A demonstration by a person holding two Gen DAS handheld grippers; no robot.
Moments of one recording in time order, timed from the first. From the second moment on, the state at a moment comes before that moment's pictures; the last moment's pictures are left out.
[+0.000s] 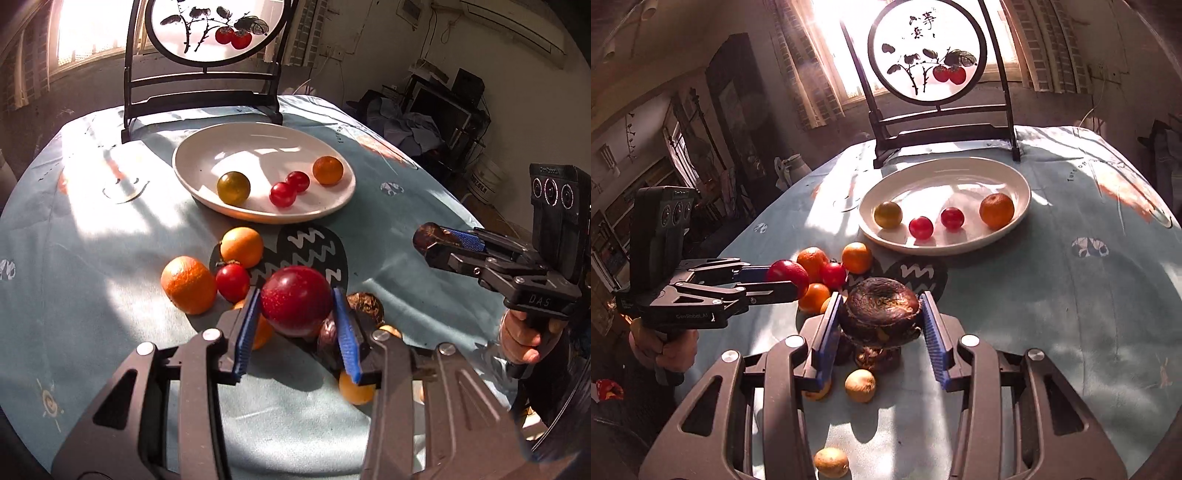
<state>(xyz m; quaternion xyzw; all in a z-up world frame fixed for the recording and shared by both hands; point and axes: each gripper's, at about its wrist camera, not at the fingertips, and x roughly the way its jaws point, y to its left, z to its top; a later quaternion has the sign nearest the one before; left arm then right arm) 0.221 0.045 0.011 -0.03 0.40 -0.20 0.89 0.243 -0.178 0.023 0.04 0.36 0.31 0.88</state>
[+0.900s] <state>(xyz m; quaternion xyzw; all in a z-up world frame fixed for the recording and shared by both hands) 0.329 0.020 0.028 -0.01 0.39 -0.04 0.92 0.327 -0.166 0.014 0.03 0.34 0.25 0.90</state>
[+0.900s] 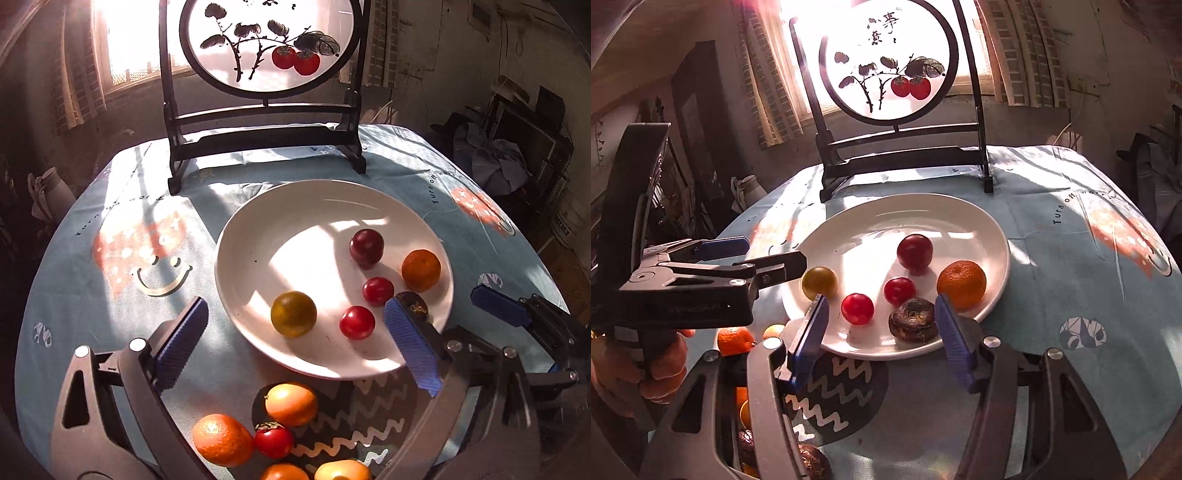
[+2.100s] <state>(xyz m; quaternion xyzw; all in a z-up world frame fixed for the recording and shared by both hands) 0.187 0.077 -0.020 -0.06 0.40 -0.03 0.91 0.127 -0.146 -0.030 -0.14 0.41 0.31 0.85</state>
